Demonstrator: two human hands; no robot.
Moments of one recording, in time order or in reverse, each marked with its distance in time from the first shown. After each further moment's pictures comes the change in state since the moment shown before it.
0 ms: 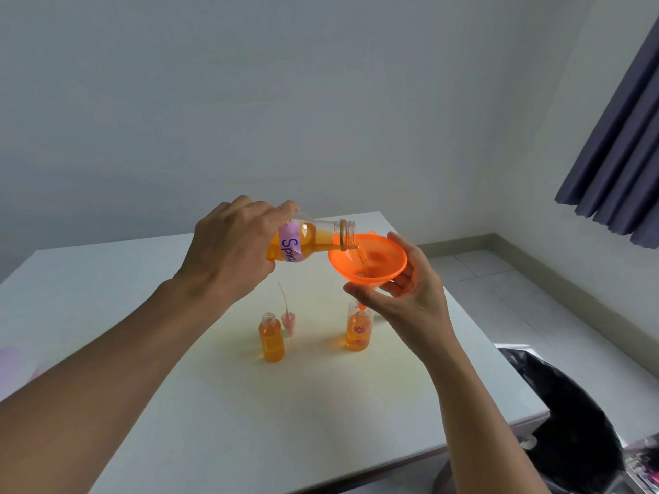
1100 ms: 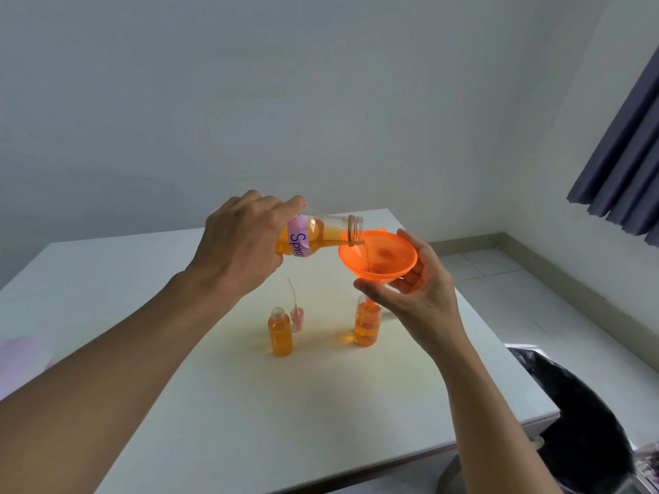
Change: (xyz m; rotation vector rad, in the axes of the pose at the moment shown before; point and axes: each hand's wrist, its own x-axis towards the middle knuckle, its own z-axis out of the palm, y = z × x) left_hand 0.000 -0.002 0.001 0.004 -0.007 -0.012; right_hand 0.001 0.001 0.000 0.004 -0.009 -0.008
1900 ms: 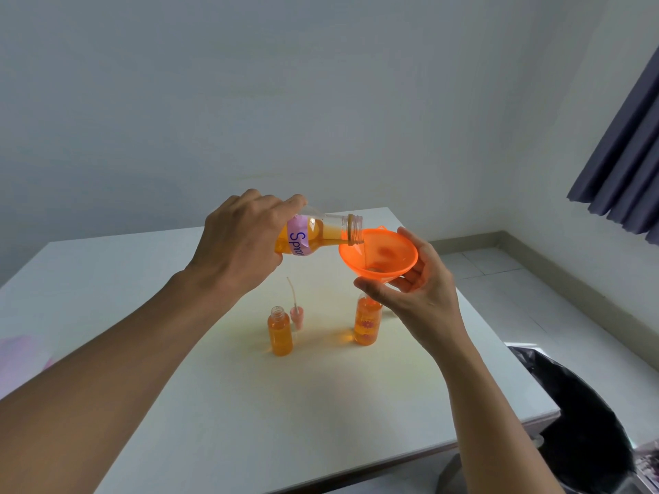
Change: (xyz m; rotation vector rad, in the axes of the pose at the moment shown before) left_hand 0.000 0.000 0.001 0.002 0.005 -0.003; right_hand 0.001 0.002 -0.001 0.008 0.003 0.002
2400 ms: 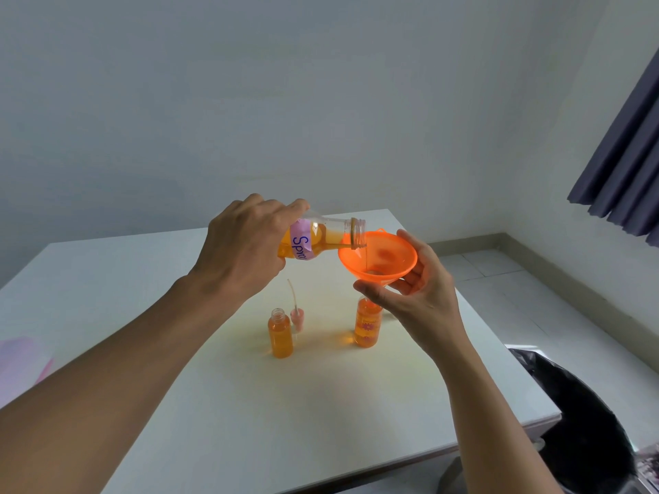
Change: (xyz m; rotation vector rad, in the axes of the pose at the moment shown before) left_hand -0.001 0.003 0.001 -0.016 -0.015 -0.008; right_hand 0.001 0.000 0.002 0.006 -0.001 0.007
